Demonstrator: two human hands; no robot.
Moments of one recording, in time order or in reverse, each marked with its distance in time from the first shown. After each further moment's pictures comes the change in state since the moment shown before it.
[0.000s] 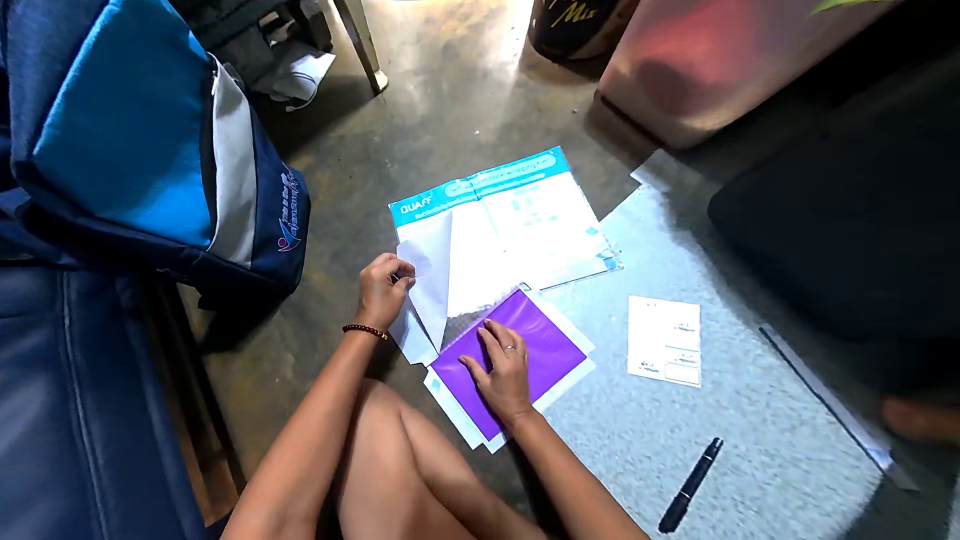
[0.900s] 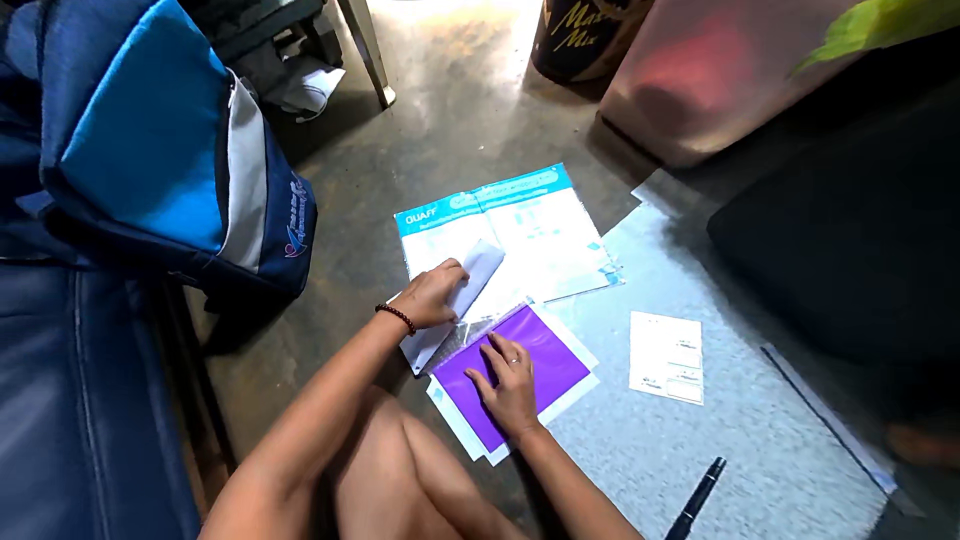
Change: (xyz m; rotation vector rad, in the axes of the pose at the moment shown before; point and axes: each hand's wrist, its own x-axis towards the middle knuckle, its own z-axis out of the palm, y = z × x) left_hand 0.037 0.031 0.021 0.179 -0.638 0.248; right_hand -0.003 0.006 -0.004 0.009 -0.012 -0.035
